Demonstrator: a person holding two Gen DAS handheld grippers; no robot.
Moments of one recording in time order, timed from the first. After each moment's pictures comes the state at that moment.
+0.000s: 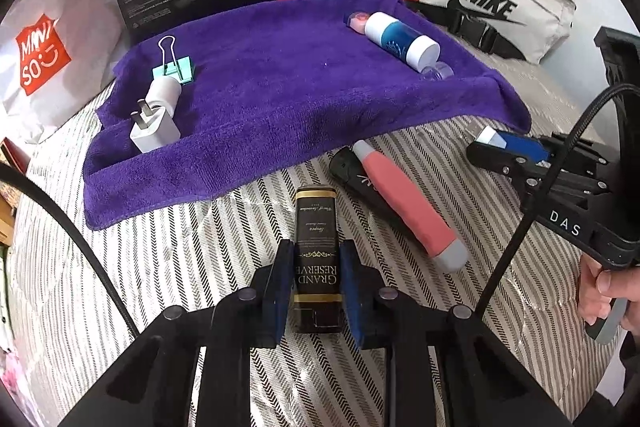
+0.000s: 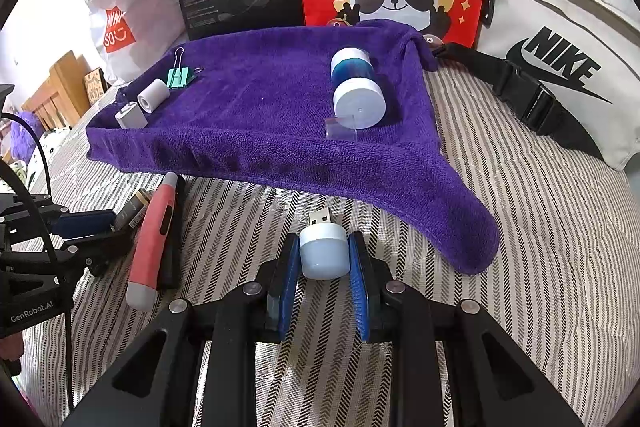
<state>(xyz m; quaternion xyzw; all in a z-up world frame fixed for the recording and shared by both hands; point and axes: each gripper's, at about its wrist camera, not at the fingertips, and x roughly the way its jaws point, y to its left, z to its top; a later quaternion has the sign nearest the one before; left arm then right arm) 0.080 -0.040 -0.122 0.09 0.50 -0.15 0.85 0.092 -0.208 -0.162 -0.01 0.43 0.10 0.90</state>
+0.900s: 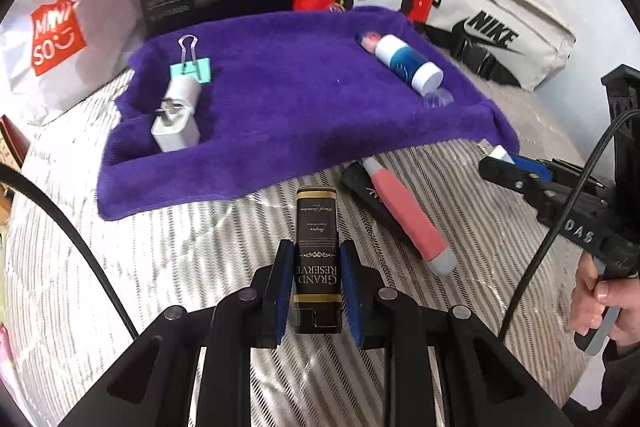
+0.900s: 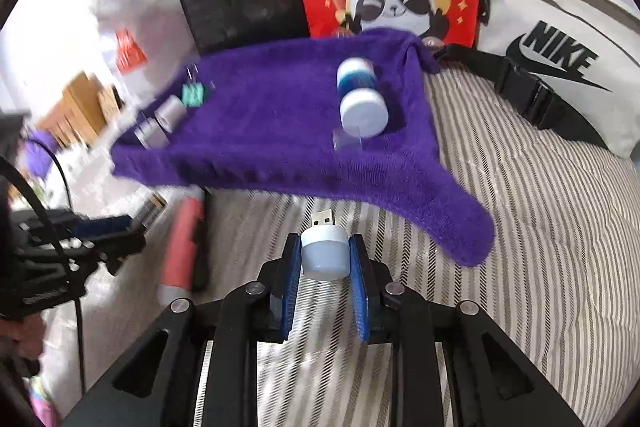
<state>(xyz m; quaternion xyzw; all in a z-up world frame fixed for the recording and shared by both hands) 0.081 -0.018 -0.101 0.04 0.51 -0.16 0.85 0.082 -0.219 -0.135 0.04 0.43 0.13 0.89</state>
